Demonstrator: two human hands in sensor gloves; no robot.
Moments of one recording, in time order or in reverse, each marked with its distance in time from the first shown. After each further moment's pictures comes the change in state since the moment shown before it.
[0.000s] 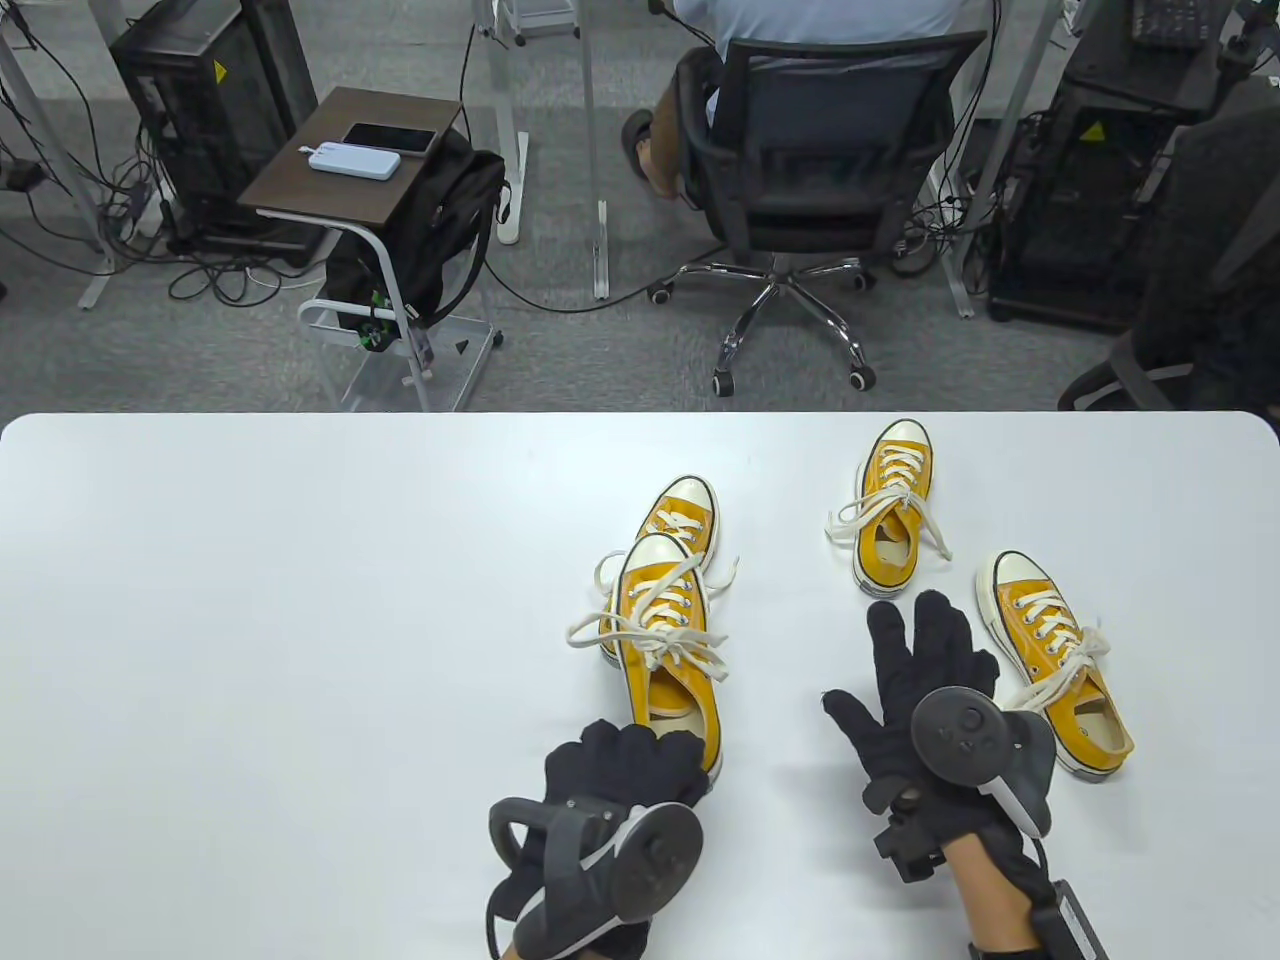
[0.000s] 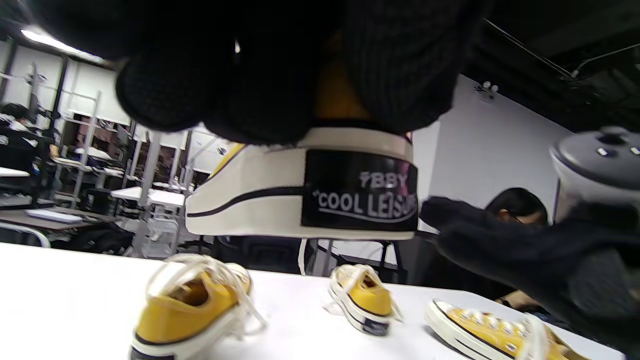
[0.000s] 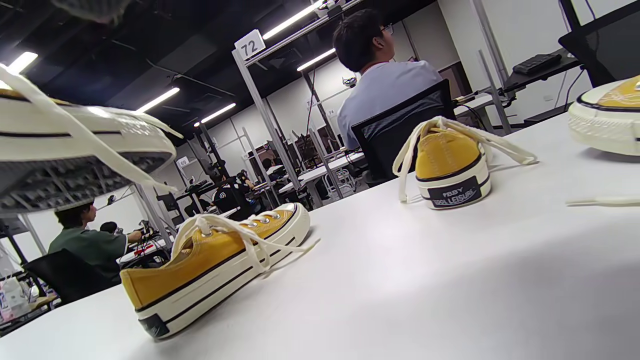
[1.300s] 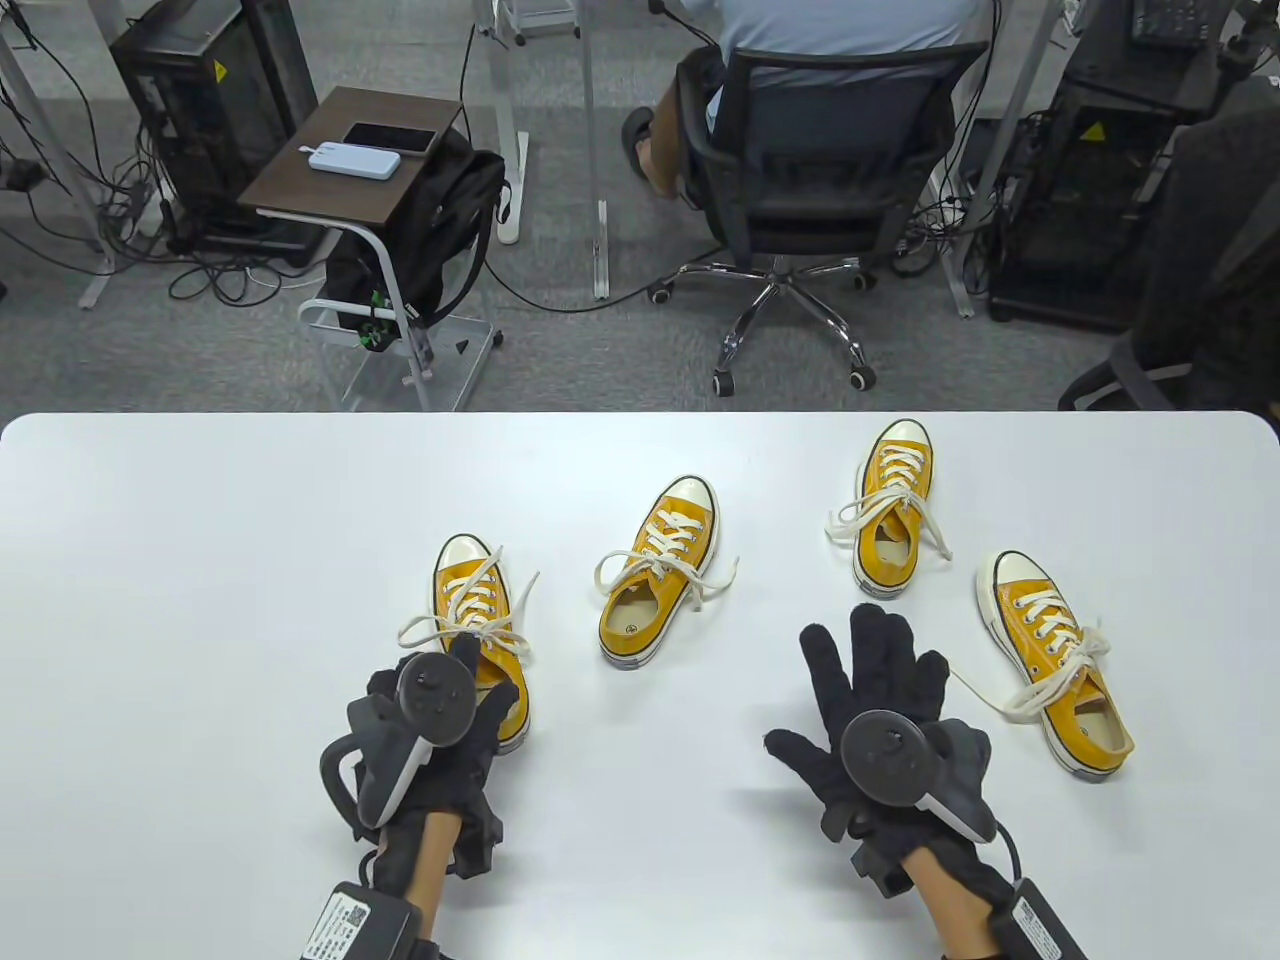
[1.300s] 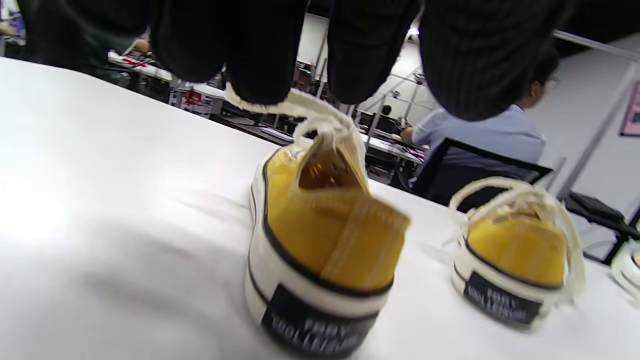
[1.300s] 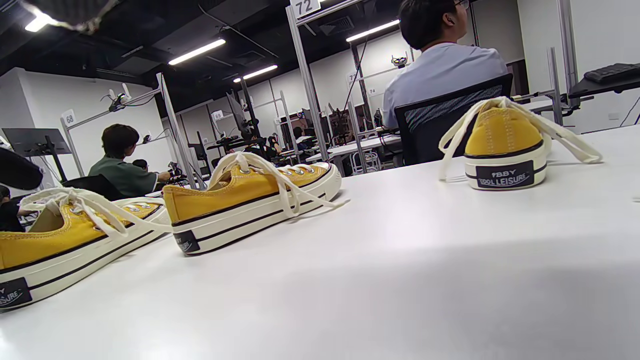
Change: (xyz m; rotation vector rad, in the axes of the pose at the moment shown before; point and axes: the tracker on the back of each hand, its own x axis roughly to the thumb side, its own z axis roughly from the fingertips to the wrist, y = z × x) left_hand -0.196 -0.066 -0.015 -0.191 0.555 0.001; right_hand 0.035 0.034 0.007 0.097 -0.147 0.175
